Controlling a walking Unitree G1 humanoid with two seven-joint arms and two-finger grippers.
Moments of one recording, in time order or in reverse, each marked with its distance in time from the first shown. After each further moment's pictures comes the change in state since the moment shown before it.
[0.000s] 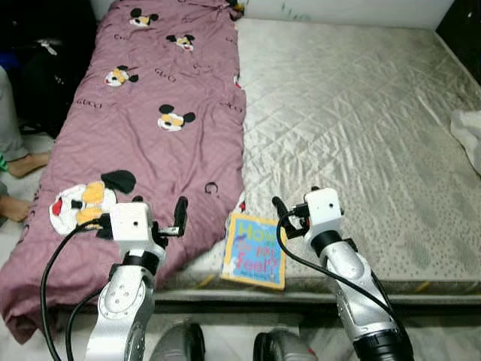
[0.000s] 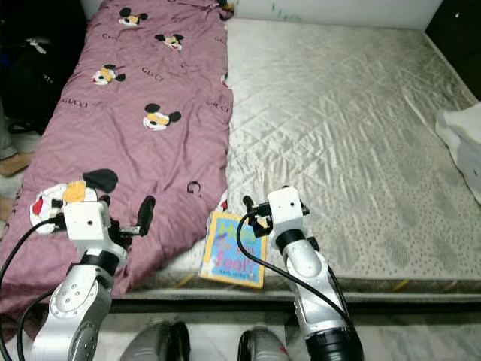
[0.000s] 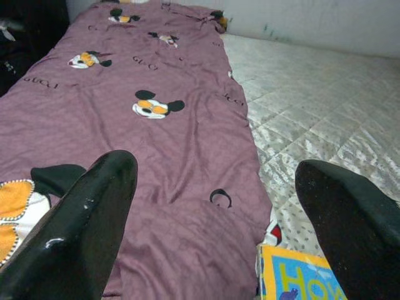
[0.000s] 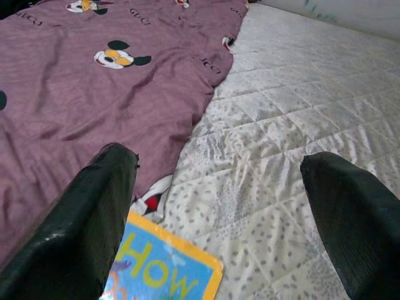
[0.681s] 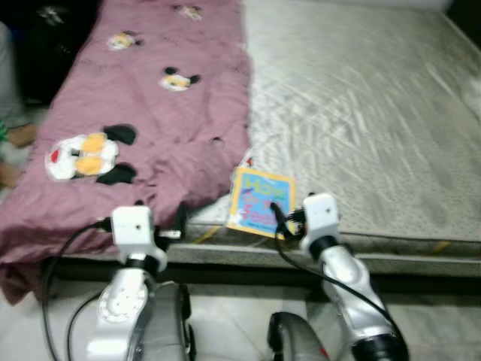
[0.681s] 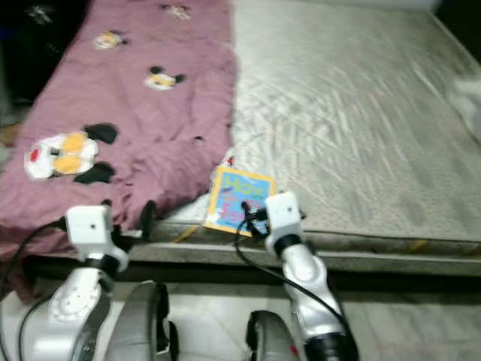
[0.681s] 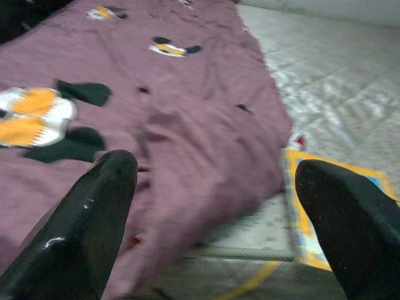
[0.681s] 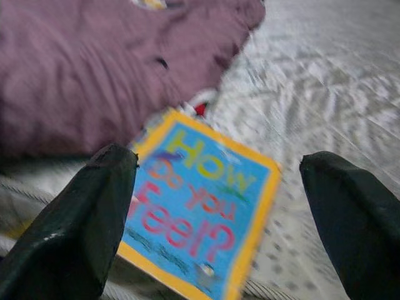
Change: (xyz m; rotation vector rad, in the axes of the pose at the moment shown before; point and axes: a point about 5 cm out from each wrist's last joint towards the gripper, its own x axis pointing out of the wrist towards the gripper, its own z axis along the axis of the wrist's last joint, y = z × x) left arm -0.002 0.007 -0.007 0.022 0.025 0.027; right arm 0.003 0.010 0.000 0.013 -0.002 0.035
